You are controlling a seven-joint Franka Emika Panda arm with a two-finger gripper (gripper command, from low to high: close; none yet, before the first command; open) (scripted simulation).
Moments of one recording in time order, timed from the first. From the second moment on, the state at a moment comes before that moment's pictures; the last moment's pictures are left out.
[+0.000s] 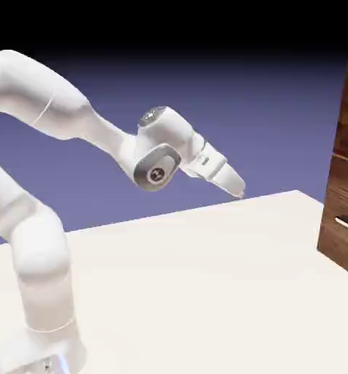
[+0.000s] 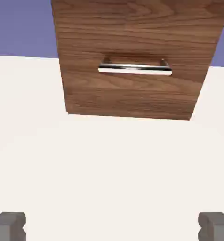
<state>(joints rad) 0.06 -0.59 -0.02 -2.78 -0.05 3.03 0.72</state>
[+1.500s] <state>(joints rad) 1.69 -1.34 -0.65 -1.70 -1.80 2.69 0.11</state>
